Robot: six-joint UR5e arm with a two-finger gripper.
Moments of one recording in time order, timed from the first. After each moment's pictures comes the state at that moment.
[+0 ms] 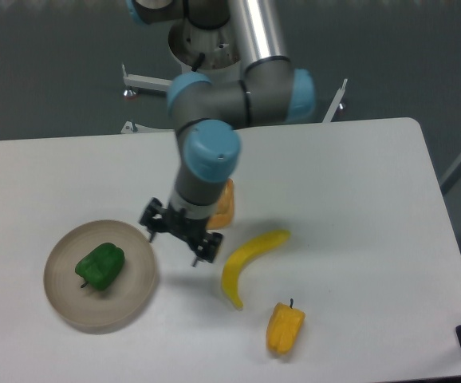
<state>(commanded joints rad) 1.97 -2.02 -1.52 -1.07 1.27 0.56</state>
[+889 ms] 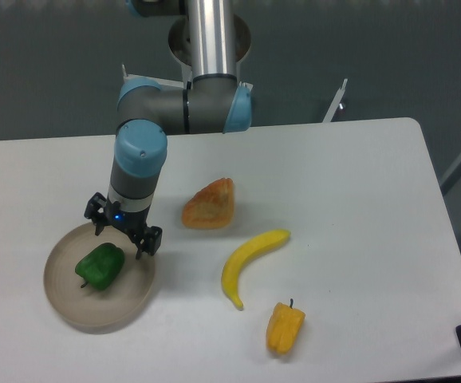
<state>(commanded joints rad) 1.87 -2.08 -1.54 -0.93 1.28 0.51</state>
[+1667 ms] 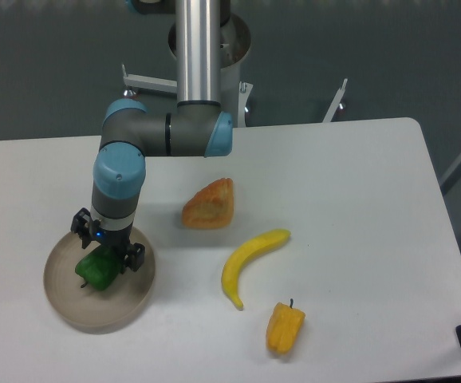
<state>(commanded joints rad) 1.84 -2.14 -1.50 -0.92 1.34 0.51</state>
